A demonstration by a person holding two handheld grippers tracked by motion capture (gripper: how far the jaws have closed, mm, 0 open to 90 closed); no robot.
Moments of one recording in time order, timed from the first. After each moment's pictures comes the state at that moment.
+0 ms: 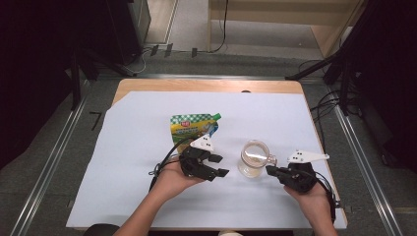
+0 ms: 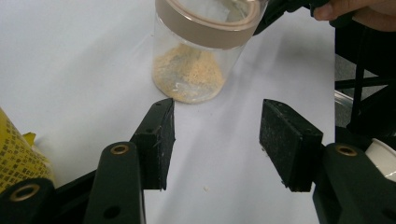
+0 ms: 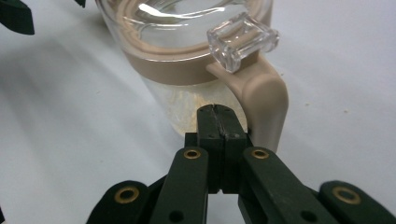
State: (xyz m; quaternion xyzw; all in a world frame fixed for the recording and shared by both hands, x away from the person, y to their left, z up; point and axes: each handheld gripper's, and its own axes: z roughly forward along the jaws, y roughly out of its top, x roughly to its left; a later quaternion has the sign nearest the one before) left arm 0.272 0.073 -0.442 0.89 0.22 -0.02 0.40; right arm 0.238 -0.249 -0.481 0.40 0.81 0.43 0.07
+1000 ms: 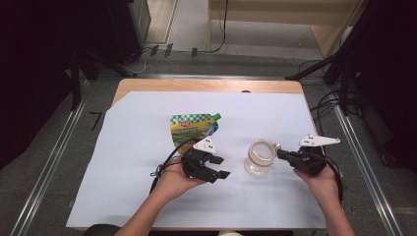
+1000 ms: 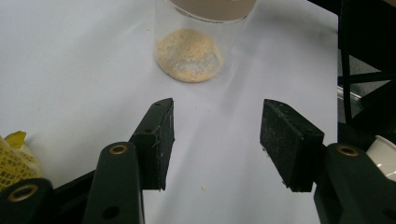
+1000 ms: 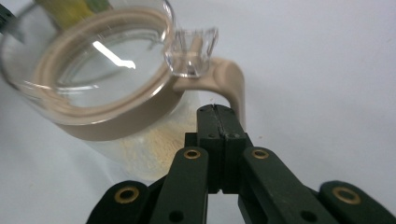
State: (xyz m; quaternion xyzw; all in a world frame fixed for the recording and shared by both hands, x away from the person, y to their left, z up) left arm 0.269 0.069 -0.445 0.89 0.23 -0.02 0.40; right arm 0.282 -0.284 -0.478 0.40 0.80 0.44 0.10
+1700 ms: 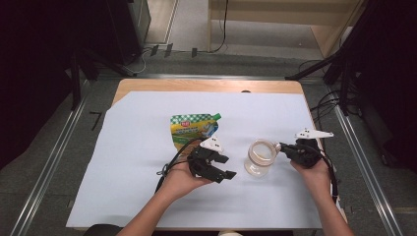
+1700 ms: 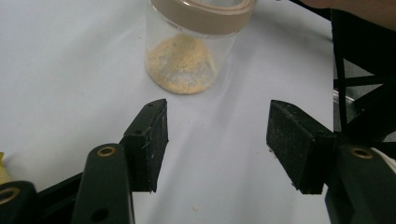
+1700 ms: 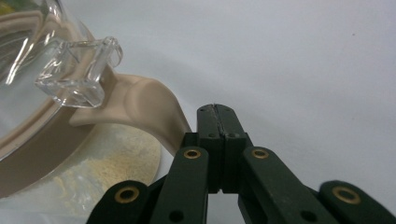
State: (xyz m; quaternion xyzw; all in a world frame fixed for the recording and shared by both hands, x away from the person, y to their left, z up) left arm 0.273 0.052 -0.446 0.89 0.22 -0.03 0.40; right arm 0.309 -0.280 -0.494 0.44 0.78 0.42 0.13
